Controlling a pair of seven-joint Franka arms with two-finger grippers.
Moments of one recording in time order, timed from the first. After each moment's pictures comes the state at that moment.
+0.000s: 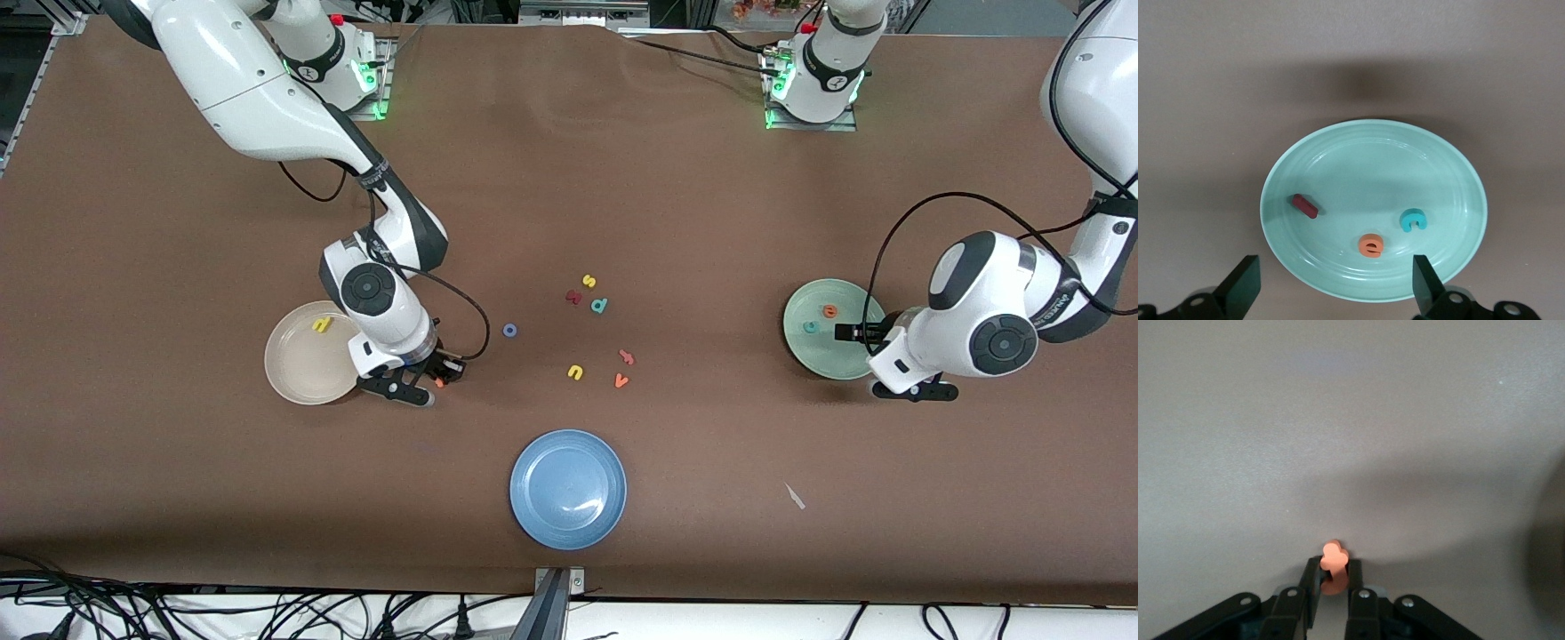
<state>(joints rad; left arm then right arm) 0.66 0.73 -0.85 -1.68 0.54 1.78 -0.34 0.22 0.76 0.22 -1.67 -0.28 2.52 0.88</state>
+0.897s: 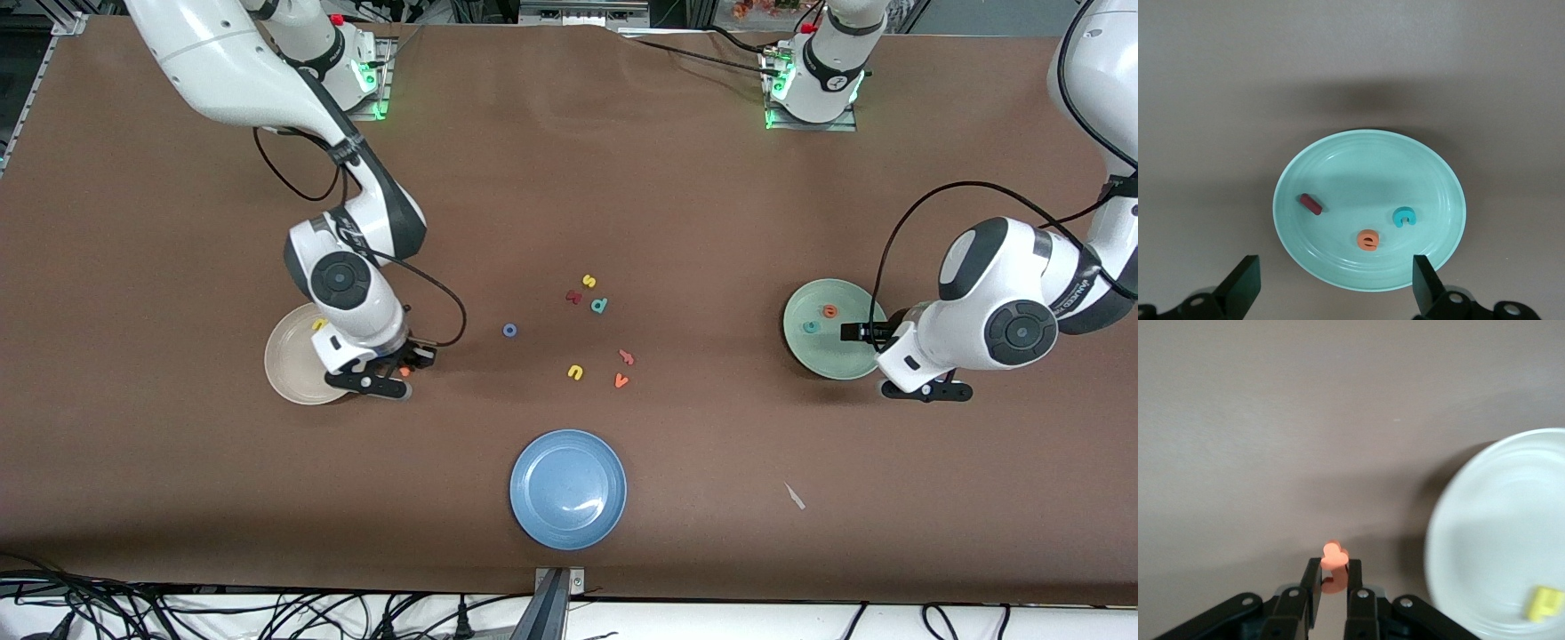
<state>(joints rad) 0.67 0.67 -0.87 -1.66 0.54 1.77 -0.34 0.19 0.60 0.20 -1.71 -0.29 2.28 0.68</state>
